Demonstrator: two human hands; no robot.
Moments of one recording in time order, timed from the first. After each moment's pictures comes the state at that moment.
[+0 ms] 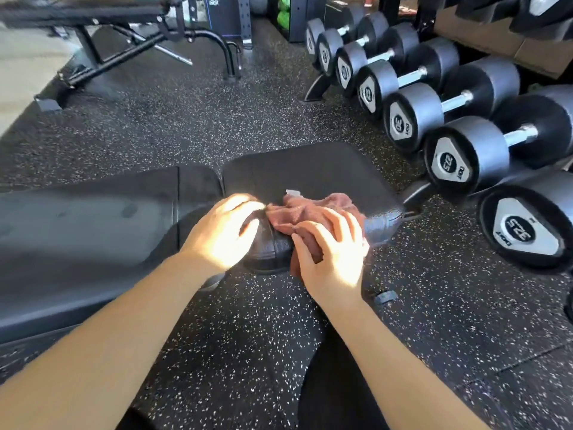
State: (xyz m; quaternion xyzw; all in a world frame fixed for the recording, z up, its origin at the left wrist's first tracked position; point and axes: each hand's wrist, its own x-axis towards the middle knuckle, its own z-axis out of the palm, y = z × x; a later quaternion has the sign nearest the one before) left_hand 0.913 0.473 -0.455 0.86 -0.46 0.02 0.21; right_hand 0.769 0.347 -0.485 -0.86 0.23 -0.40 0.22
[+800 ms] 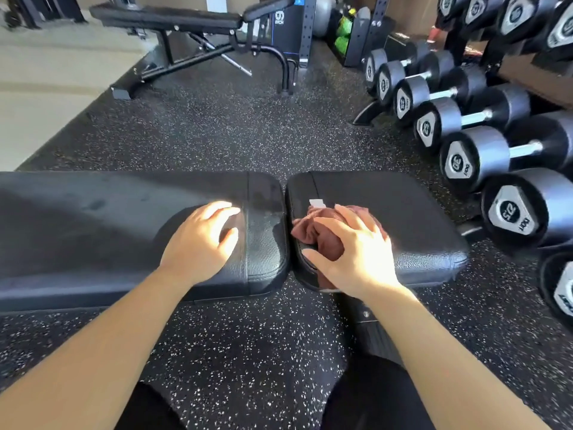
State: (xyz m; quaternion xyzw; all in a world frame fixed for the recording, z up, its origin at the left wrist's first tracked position) left_hand 0.958 0.580 -0.466 0.92 -0.31 0.08 0.23; right_hand 0.825 0.362 -0.446 -0.96 0.15 -0.19 0.12
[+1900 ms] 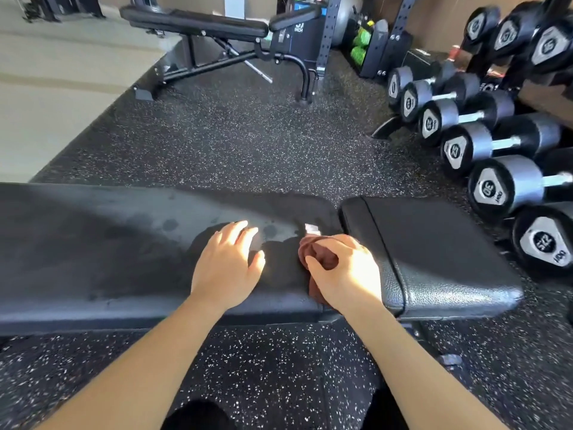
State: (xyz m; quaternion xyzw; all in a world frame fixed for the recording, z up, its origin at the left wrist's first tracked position) left_hand 0.988 0.645 -0.467 0.94 -0.27 0.05 0.20; right_hand 0.895 0.466 -0.443 -0.94 0.21 -0.16 0.23
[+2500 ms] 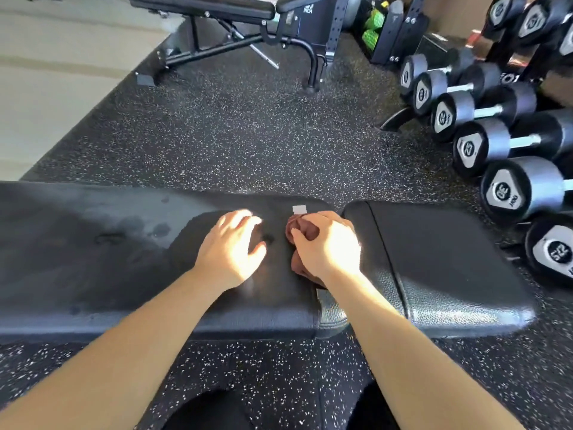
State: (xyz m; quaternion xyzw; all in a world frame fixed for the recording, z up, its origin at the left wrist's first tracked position) left_hand 1.024 0.624 -0.451 0.93 -0.29 0.01 0.22; right_hand 0.961 0.456 -0.430 -0.94 0.22 -0.11 0.23
